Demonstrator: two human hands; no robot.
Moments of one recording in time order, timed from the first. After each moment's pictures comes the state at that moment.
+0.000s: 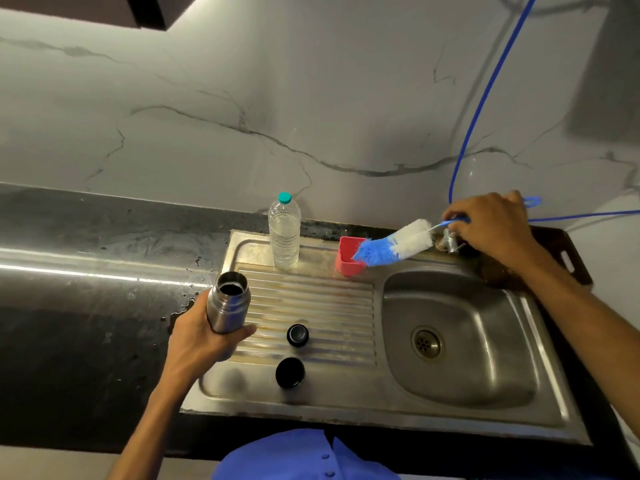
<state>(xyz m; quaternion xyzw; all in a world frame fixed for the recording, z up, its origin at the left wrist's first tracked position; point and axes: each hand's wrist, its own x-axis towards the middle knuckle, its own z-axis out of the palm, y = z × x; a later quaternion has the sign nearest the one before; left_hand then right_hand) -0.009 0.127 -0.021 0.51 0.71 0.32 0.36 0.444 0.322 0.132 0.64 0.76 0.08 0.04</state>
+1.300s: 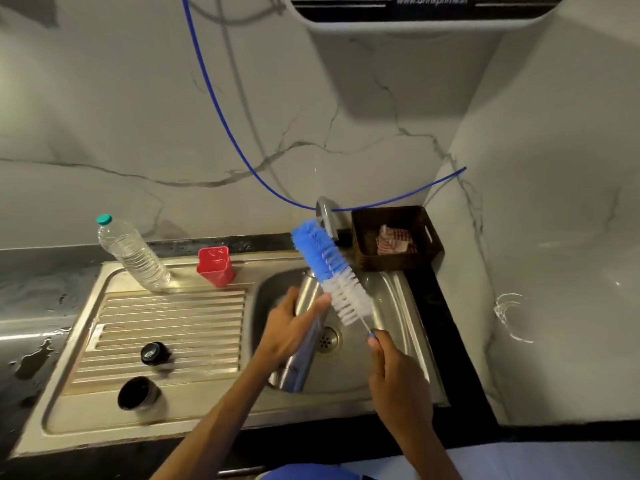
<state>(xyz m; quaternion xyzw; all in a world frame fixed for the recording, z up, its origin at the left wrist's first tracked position) 0.475 0.156 0.001 0.55 0.61 0.30 0.48 0.661 0.054 0.009 0.76 0.58 -0.15 -0.25</state>
